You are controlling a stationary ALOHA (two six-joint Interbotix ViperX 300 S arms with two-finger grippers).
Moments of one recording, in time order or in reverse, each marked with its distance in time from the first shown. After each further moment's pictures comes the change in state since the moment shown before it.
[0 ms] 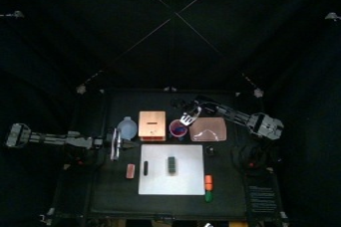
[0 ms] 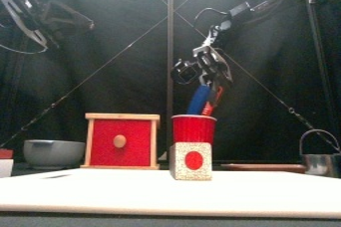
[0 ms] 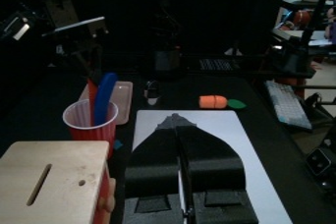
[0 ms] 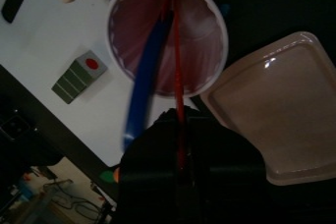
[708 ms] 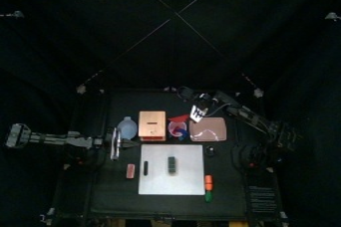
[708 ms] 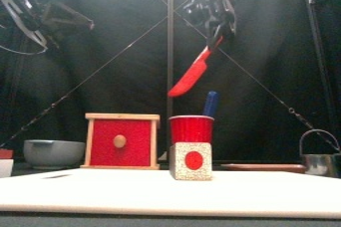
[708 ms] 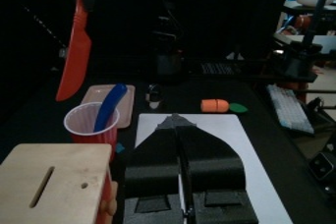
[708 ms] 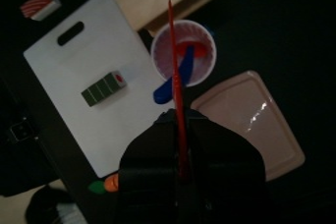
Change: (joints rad) left arm 0.008 0.000 0.011 -0.002 -0.072 0.000; right arm 0.202 -0.367 0.000 -0.184 -0.129 -0.003
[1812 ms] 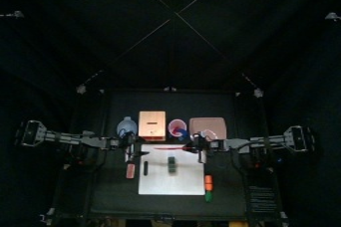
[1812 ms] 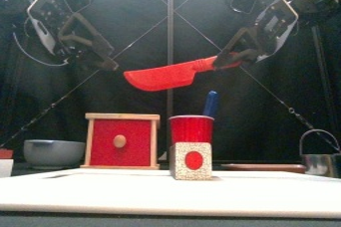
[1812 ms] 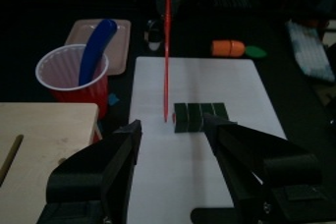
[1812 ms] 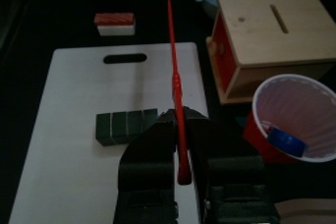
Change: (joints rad) left arm -0.014 0.420 -0.184 0.060 0.172 0.011; right arm 0.322 -0.089 0.848 -0.215 -1.304 -0.003
